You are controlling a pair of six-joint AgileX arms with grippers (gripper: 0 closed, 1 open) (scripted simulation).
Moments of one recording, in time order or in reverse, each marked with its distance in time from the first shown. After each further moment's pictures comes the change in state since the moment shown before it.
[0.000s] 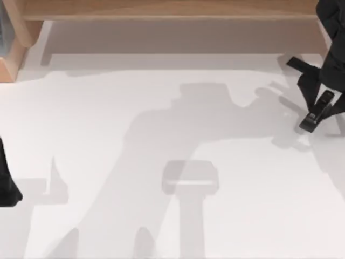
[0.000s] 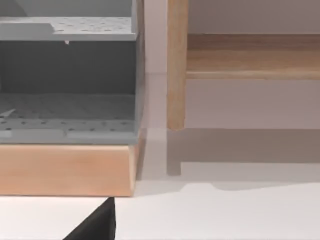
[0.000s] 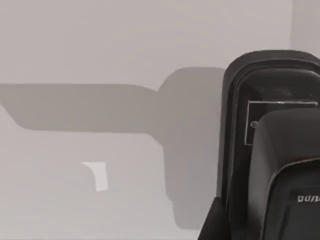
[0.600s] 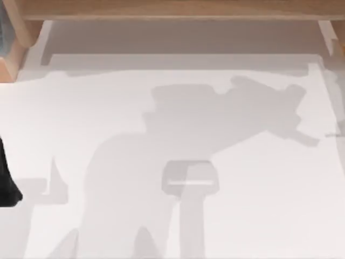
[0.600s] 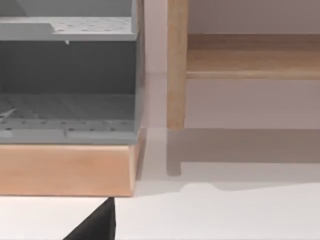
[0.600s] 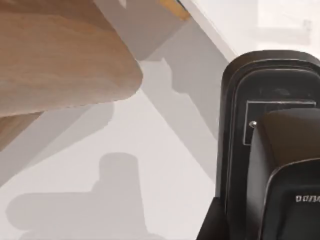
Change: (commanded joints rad) left arm 0.000 0.000 0.000 0.000 0.000 0.000; right arm -0.286 -0.210 0.251 -0.082 -0.077 -0.249
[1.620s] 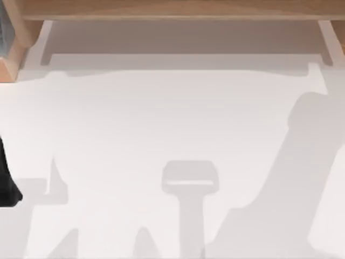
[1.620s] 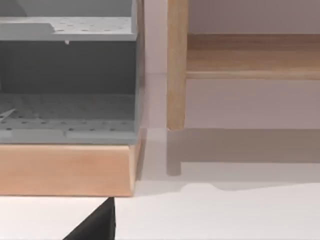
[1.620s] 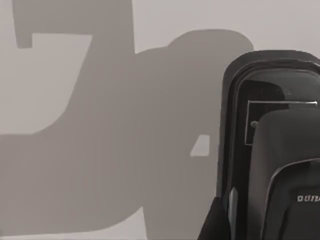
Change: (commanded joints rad) left arm 0.000 0.000 0.000 0.000 0.000 0.000; right arm -0.231 0.495 0.305 -0.151 0.014 -0.964
